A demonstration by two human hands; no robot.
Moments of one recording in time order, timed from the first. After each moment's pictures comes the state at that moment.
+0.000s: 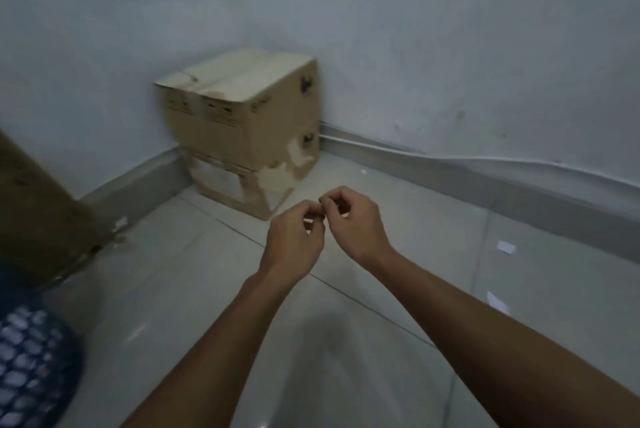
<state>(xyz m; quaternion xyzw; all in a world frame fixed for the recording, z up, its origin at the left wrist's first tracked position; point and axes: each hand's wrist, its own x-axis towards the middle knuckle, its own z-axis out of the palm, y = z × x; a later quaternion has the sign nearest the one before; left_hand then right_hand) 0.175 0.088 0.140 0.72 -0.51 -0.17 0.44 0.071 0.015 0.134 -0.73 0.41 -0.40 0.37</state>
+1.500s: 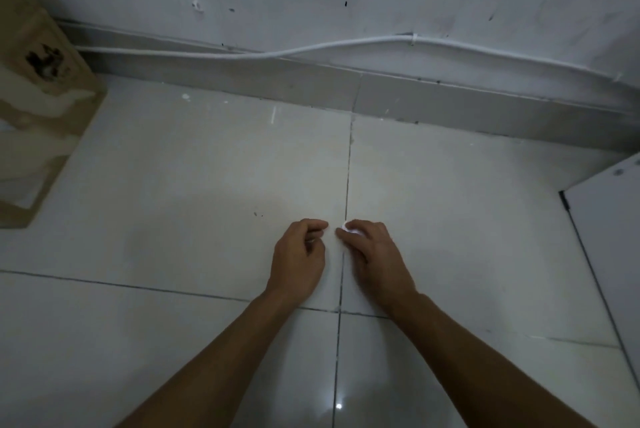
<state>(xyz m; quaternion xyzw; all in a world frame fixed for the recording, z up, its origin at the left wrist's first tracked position) -0.027 -0.004 -0.037 0.61 -0.57 -0.43 0.35 -0.191 0.007 -0.052 -0.77 0.58 -0.25 0.12</state>
